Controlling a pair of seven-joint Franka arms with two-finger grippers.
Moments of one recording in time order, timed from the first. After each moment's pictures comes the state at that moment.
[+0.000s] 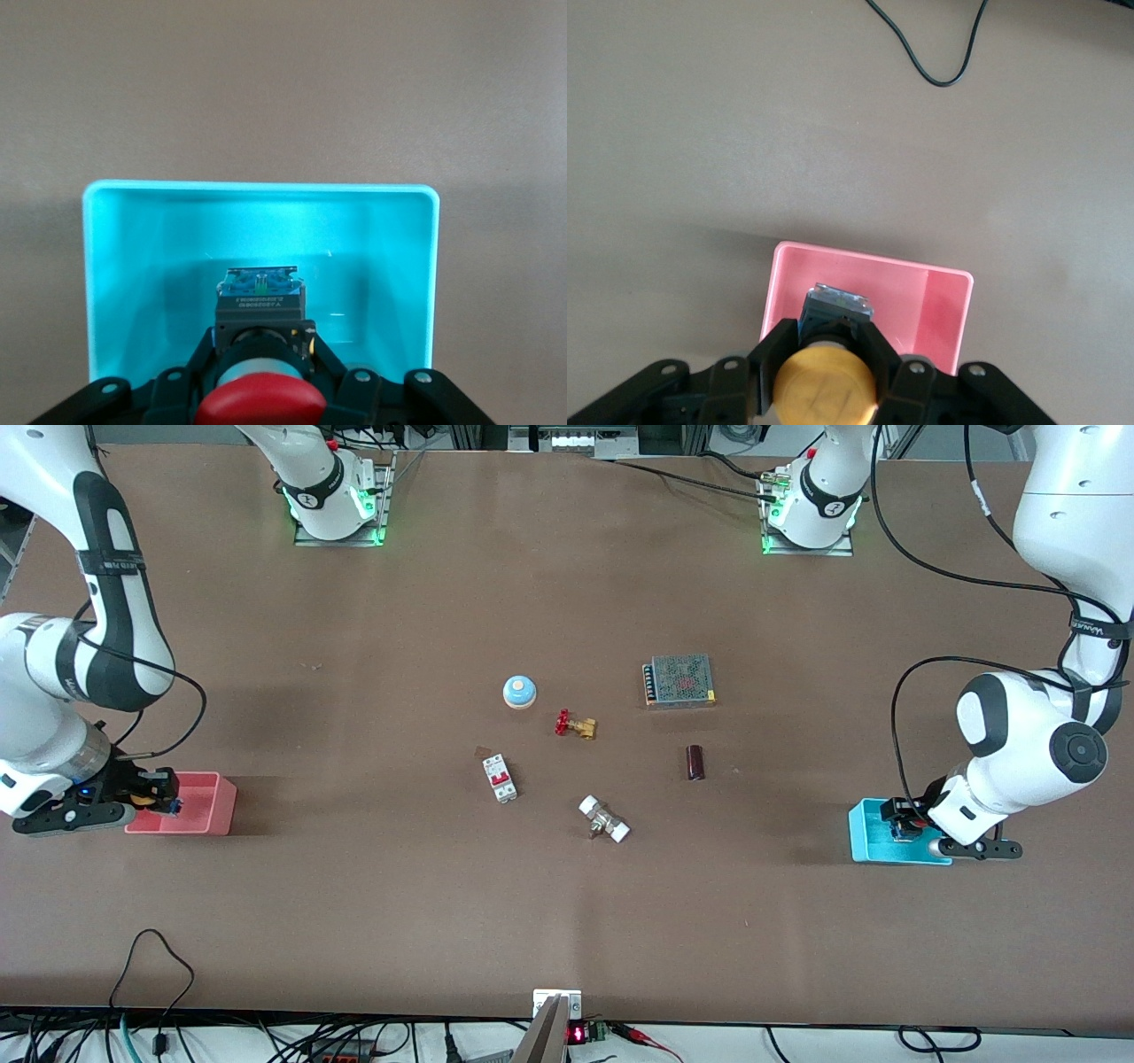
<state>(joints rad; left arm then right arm) 0.27 0.63 -0.17 -1.73 0.07 2.38 0.09 -0.06 0.47 -0.10 -1.74 -0.08 2.36 -0.29</state>
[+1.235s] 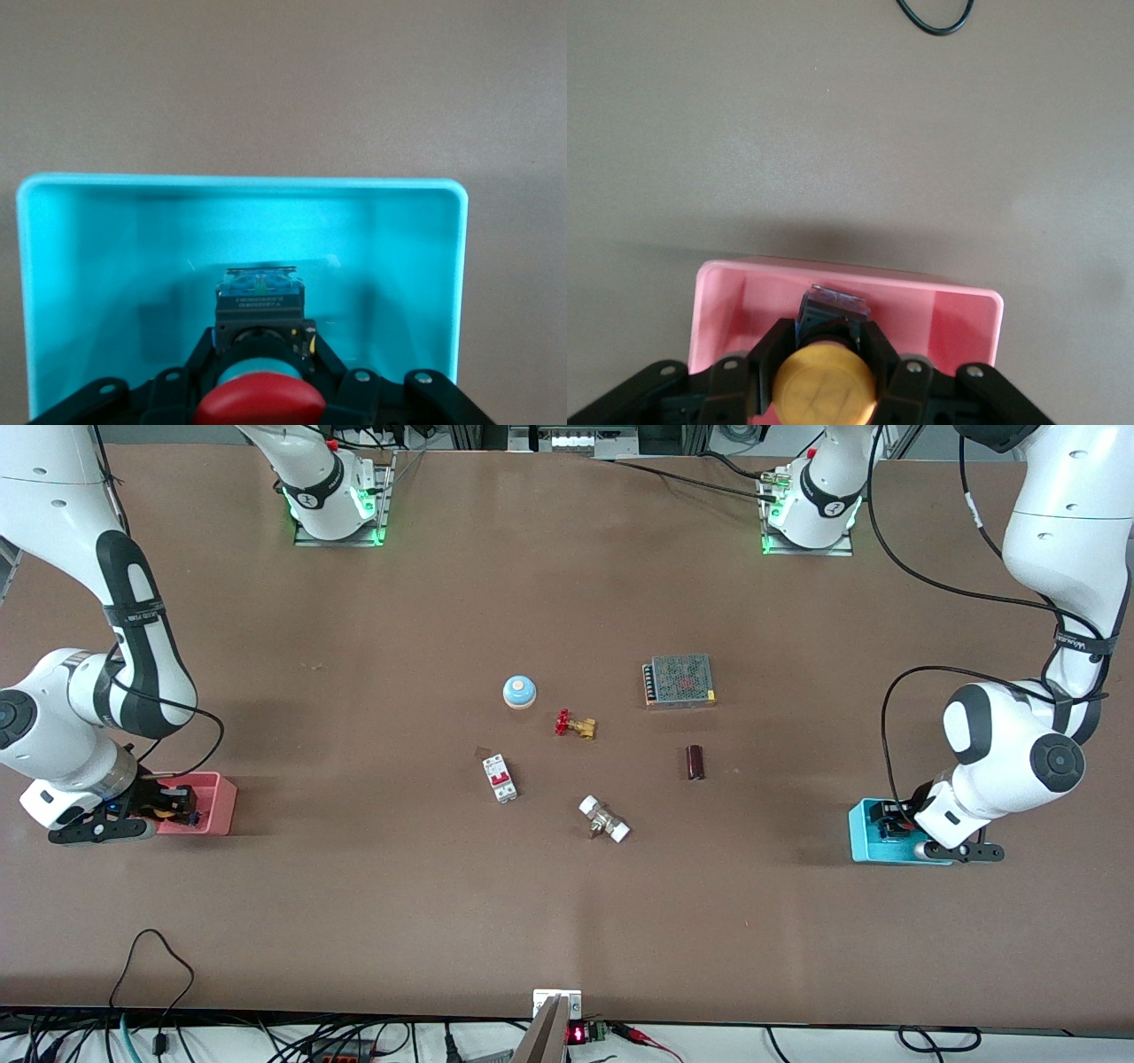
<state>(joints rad) 0.26 0.68 -0.17 -1.72 0.07 2.40 0.09 -0.10 0.60 -0.11 -1.75 -0.04 2.50 -0.29</state>
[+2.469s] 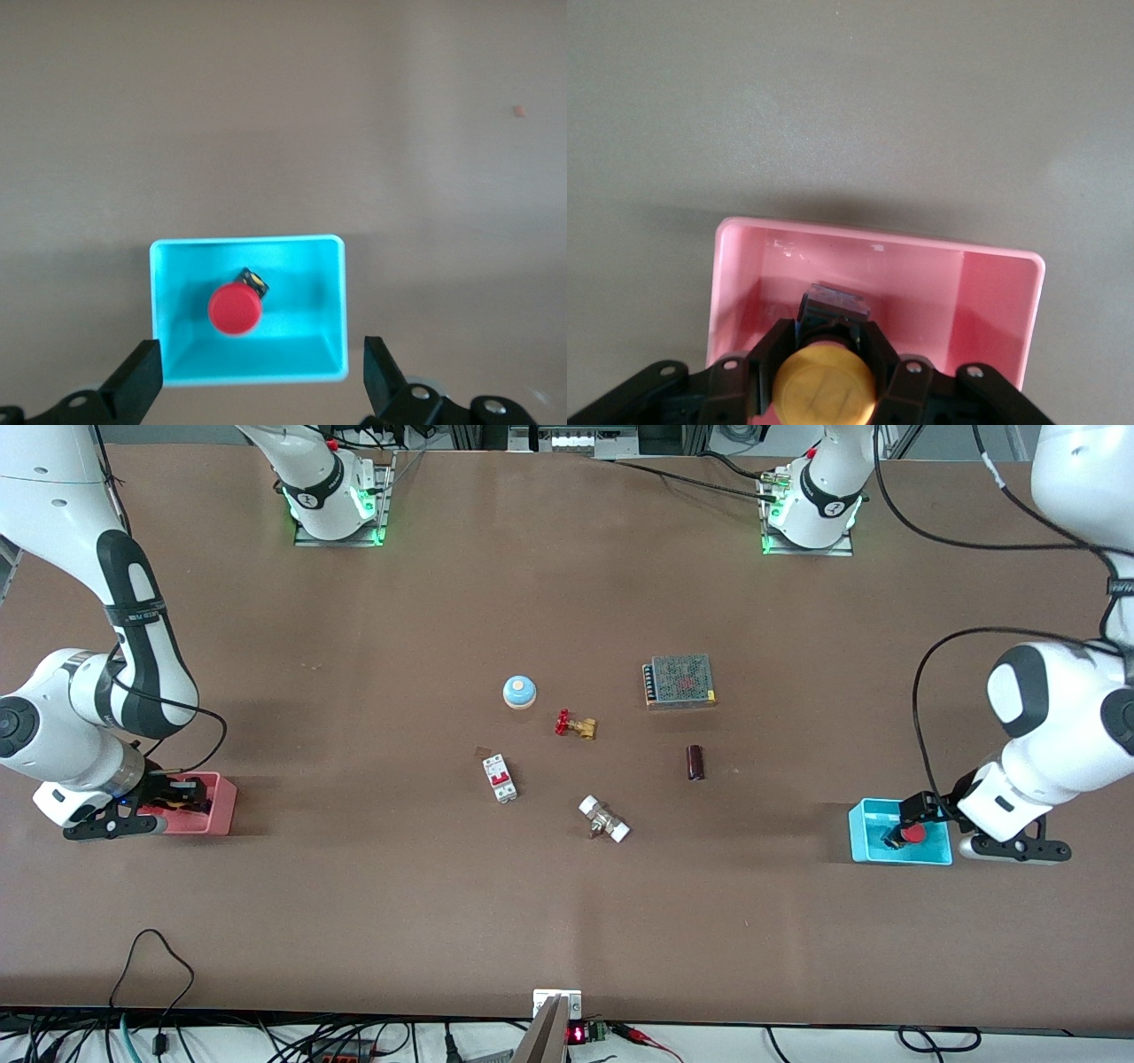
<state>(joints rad) 0.22 0.44 -0.18 -1.68 0.07 2.24 0.09 -0.10 0.59 -0.10 -1.75 -0.03 2.41 -0.29</state>
